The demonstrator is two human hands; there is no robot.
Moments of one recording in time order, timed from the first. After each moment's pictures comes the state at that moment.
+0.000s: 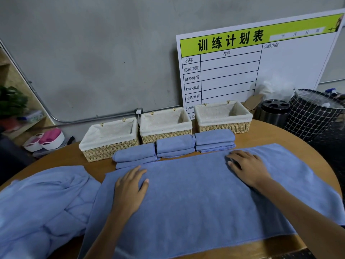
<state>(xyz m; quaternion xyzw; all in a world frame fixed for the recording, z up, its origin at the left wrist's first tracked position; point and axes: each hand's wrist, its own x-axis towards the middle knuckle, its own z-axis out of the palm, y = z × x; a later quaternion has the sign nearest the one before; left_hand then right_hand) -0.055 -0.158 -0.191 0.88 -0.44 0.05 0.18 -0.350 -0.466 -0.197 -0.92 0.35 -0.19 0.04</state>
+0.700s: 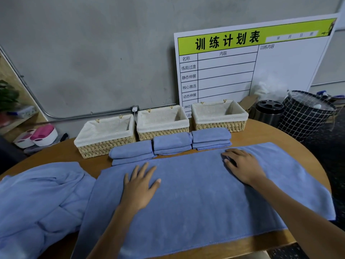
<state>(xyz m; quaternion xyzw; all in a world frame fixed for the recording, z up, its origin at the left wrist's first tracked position) -0.083 -0.179 -0.186 0.88 -0.47 0.00 0.10 -0.351 -0.470 -0.199 -0.92 0.34 -0.18 0.07</state>
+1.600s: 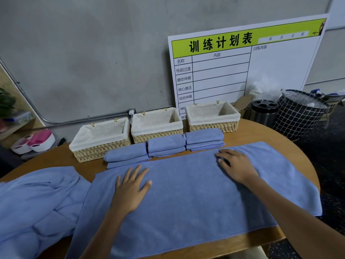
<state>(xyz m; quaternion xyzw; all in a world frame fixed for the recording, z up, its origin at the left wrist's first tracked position) -0.072 -0.172 -0.196 0.88 -0.47 -0.03 0.09 -0.354 -0.466 -0.195 -0.91 0.35 -0.18 0.10</state>
